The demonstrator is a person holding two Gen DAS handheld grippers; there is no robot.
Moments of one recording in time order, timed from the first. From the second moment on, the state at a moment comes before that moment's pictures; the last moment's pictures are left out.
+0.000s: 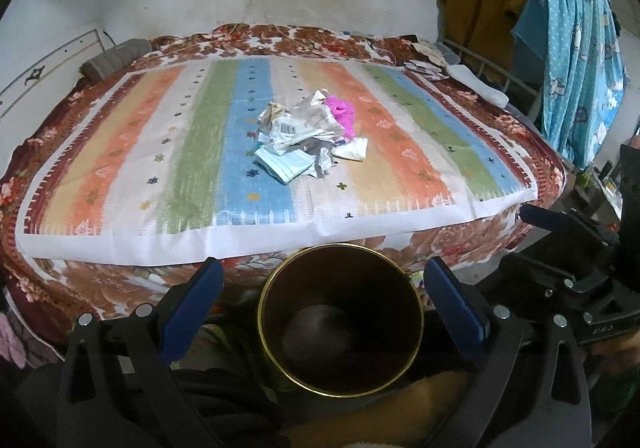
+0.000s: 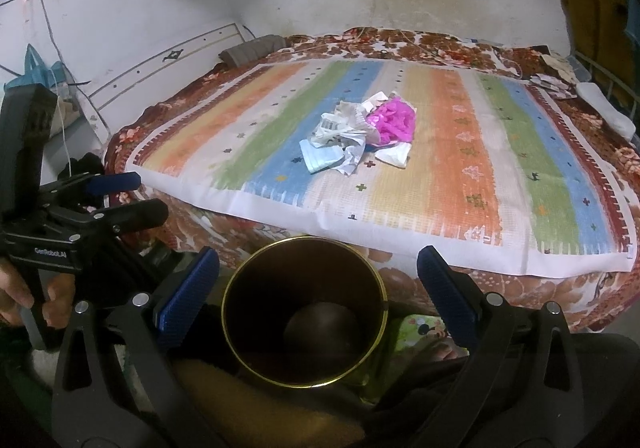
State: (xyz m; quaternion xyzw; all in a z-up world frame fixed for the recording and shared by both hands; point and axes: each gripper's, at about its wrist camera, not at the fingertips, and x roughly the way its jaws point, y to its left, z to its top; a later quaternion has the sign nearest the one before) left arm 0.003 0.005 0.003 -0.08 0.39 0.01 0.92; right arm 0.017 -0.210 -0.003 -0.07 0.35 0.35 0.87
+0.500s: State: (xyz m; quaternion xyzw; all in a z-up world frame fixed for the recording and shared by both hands) left arm 0.001 0.011 0.005 -0.09 0.37 0.02 0.92; right arm 0.015 -0.209 -0.001 -0.07 0.35 0.35 0.86
